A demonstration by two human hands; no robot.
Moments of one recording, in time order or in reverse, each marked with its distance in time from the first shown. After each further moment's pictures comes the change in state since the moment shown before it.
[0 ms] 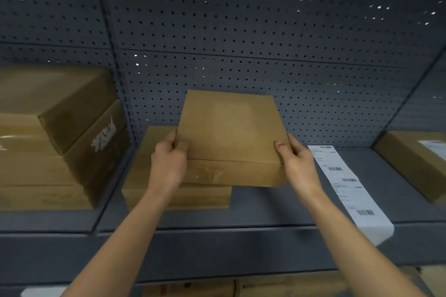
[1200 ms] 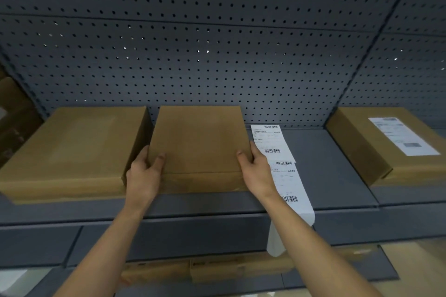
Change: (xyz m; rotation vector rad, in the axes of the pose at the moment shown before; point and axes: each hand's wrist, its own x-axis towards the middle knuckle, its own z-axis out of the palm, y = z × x) left_hand -0.048 -0.038 0.189 0.200 0.048 -0.165; right_hand 0.066 0.127 -0.133 -0.126 -0.145 0.144
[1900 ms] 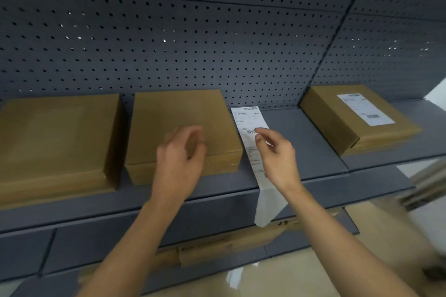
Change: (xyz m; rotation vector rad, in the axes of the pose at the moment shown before) left_hand -0.060 0.052 0.030 0.070 -0.139 0.614; right_hand -0.045 -0.005 -0.056 -0.166 0.269 -0.181
